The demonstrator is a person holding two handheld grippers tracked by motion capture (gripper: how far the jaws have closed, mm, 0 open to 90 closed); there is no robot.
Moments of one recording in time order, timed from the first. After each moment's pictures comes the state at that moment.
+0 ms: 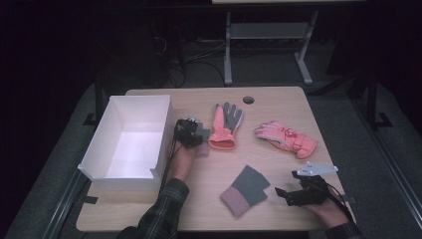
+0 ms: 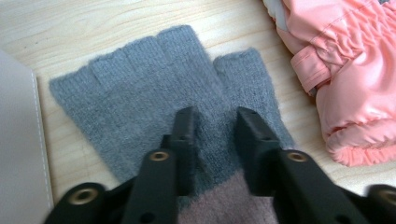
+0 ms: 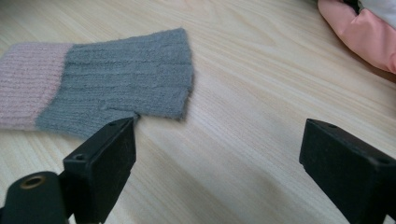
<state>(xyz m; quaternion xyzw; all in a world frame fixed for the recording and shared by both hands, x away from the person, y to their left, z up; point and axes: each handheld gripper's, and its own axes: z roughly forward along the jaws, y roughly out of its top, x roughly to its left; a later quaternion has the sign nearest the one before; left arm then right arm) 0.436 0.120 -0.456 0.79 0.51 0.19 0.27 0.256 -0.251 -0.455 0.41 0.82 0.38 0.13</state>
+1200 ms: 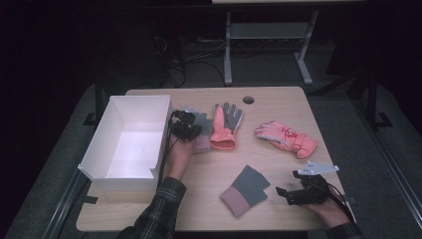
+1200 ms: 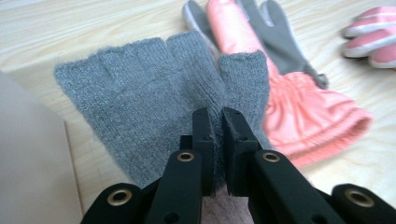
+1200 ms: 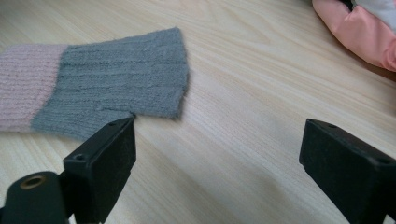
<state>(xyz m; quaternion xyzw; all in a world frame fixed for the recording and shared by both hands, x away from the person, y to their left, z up) 0.417 0.123 -0.397 0.79 0.48 0.18 0.34 0.257 -0.253 -0.455 0.42 0.81 0.38 0.13</state>
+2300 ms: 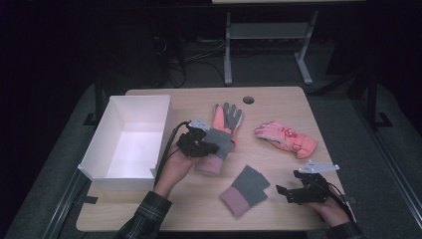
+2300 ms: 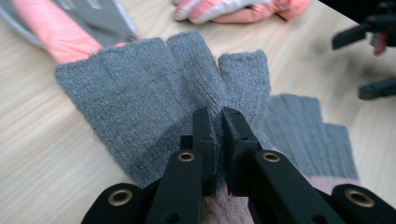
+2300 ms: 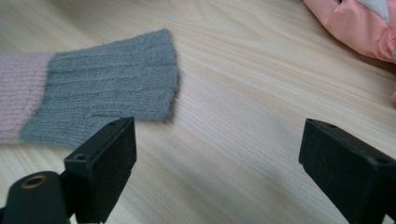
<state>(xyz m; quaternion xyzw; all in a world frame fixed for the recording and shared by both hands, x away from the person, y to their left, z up) 0.357 0.102 -0.379 0.87 0.31 0.04 0.39 0.260 -0.254 -0.458 0.44 0.80 0.38 0.13</state>
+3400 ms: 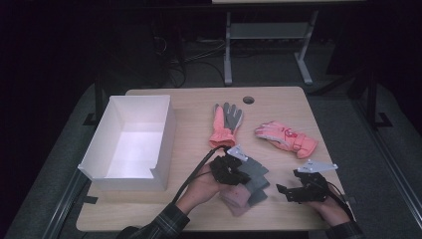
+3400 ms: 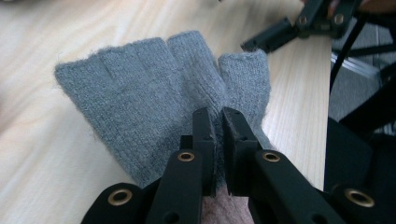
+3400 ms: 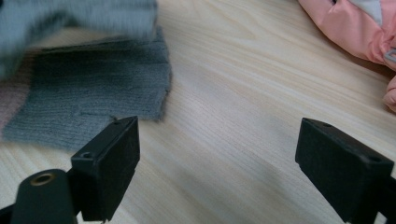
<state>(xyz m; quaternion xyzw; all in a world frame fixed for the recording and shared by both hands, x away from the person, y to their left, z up) 0.309 0.020 -0.410 0.92 0.18 -0.04 0.35 0.263 -0.253 -0.458 0.44 0.81 0.37 0.14</state>
